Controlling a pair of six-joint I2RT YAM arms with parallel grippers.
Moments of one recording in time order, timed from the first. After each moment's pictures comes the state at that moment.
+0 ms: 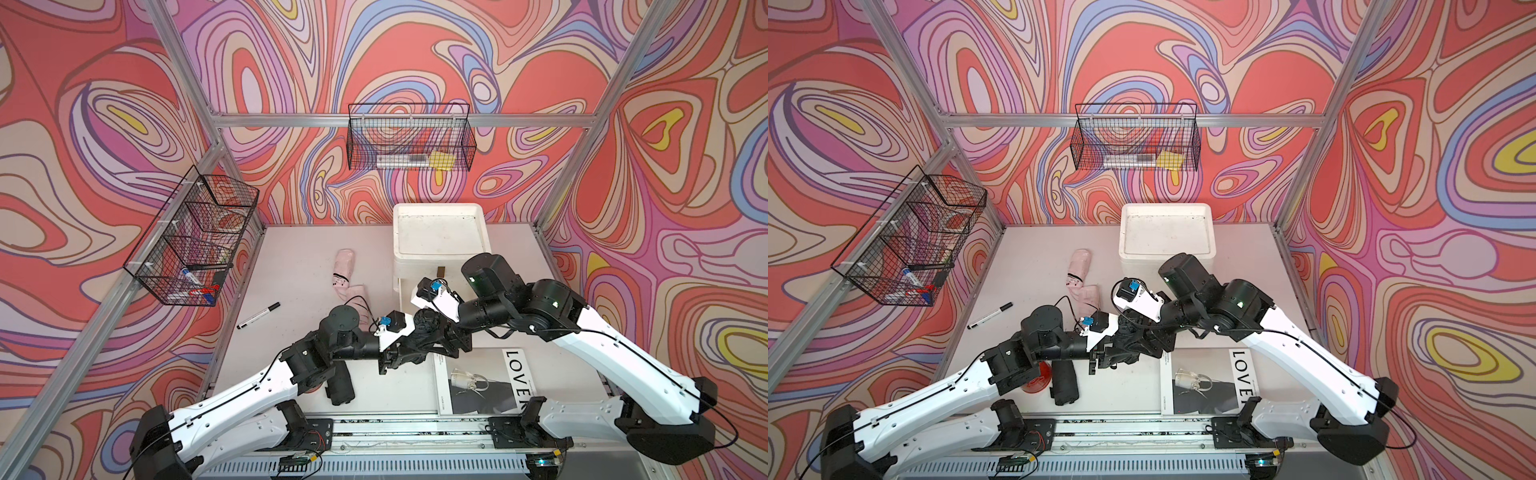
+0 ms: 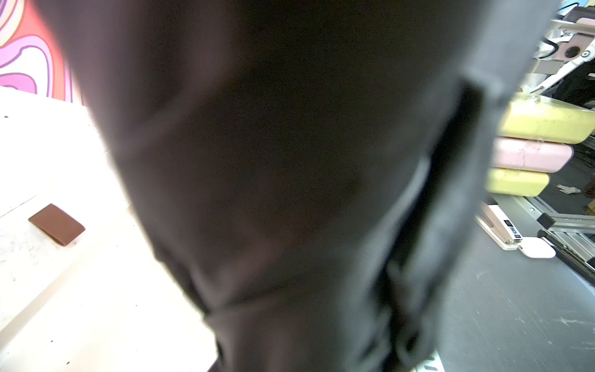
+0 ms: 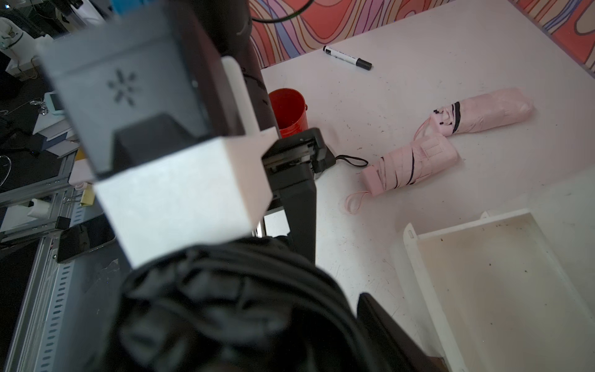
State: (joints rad) left arm -0.90 0.93 0.67 0.06 0.58 0.08; right arm 0.88 1.24 1.51 -1.05 -0.48 -0.23
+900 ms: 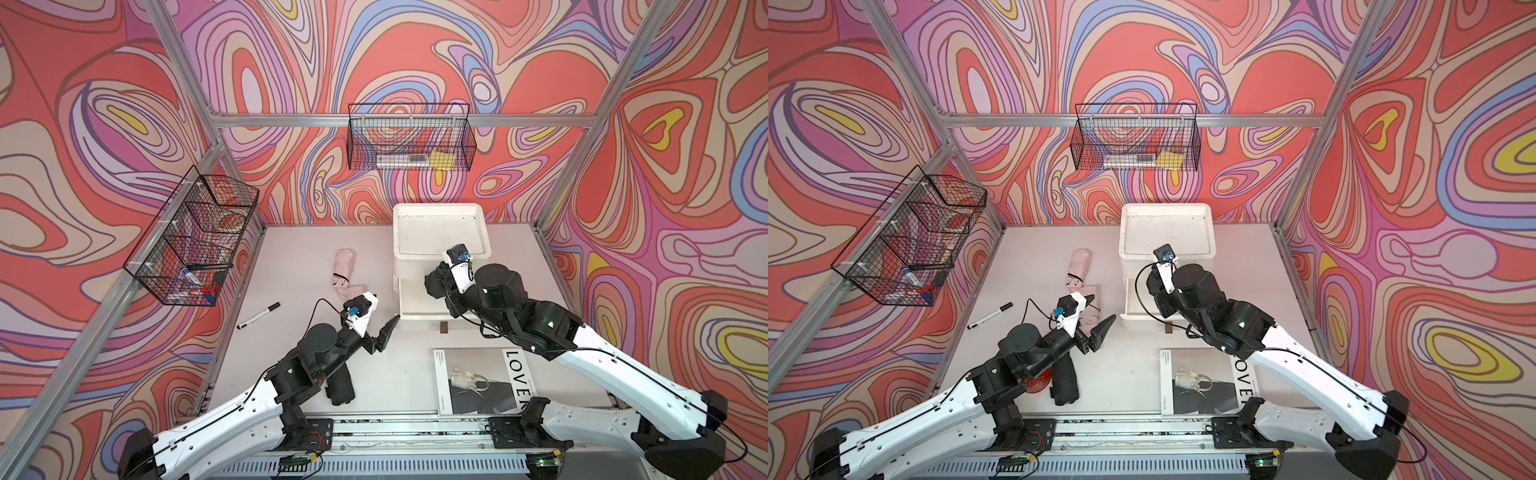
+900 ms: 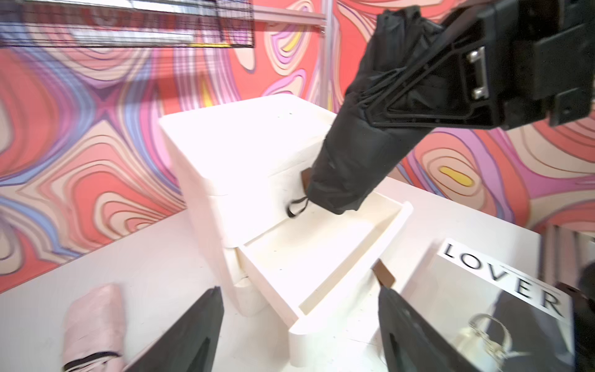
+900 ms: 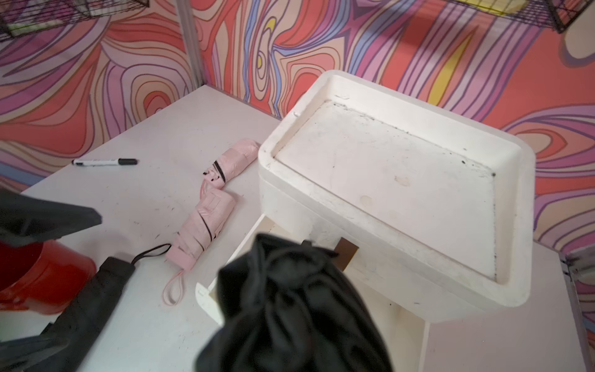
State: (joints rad) left arm -0.90 0.72 0.47 0.20 -0.21 0.01; right arm 0.87 1.12 1.21 -0.54 0.36 0.09
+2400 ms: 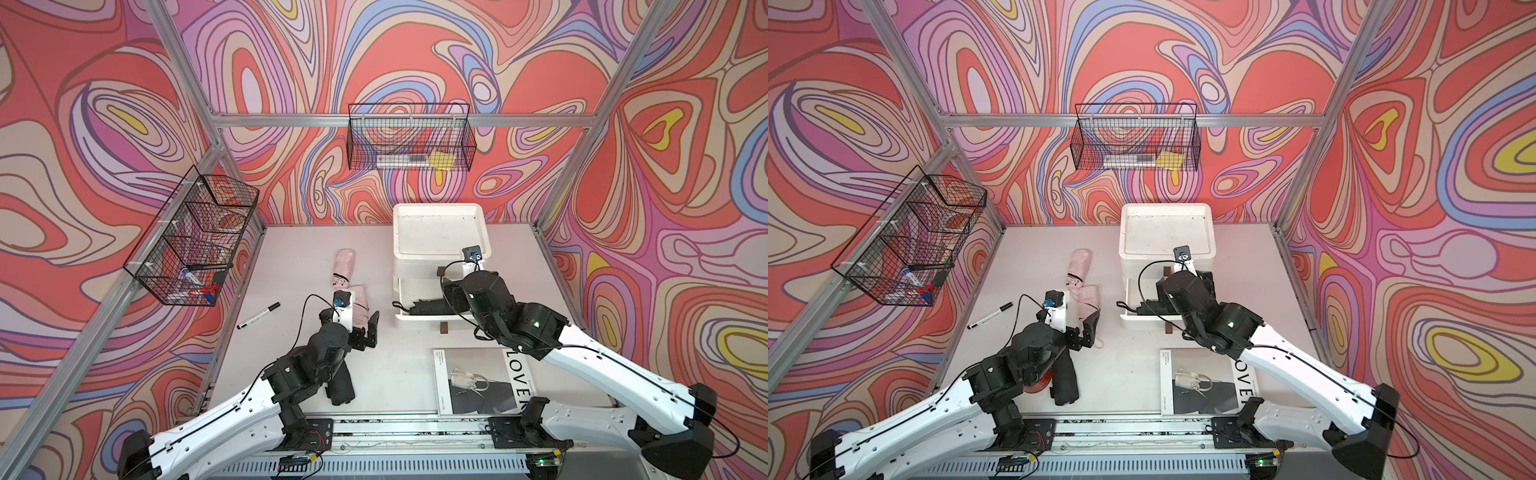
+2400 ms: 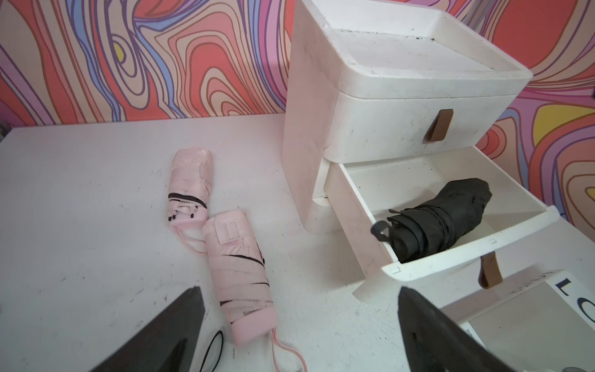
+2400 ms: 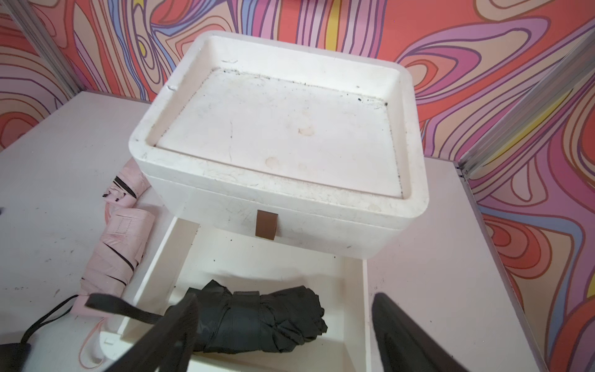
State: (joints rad) left arm -0.90 0.73 0.55 -0.23 -0.51 -0.39; right arm 0.87 1.09 1.11 -0.57 0.65 0.27
